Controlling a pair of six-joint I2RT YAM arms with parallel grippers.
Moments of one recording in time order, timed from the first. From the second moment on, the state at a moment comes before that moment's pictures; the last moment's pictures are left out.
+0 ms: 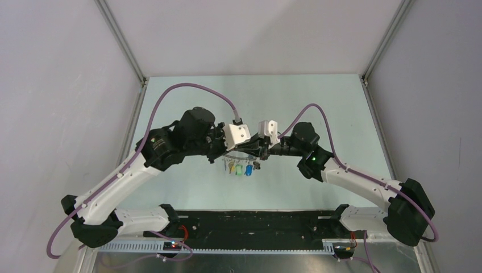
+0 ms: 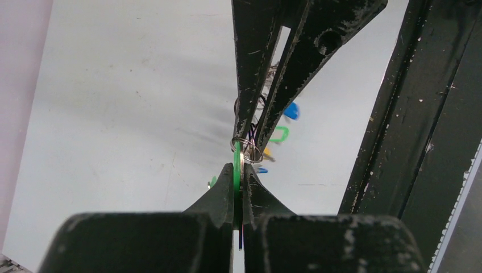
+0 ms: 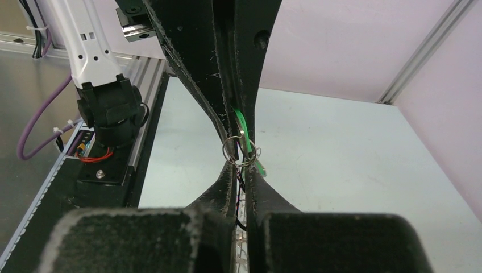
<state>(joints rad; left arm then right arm) -0.90 1.13 1.42 -0.97 0.11 0.43 0.82 1.21 0.80 0.53 -0.71 -0.16</state>
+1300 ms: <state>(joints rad) -0.91 1.11 1.42 -0.97 0.10 0.45 0.79 1.20 0.81 0.50 -0.71 -0.05</state>
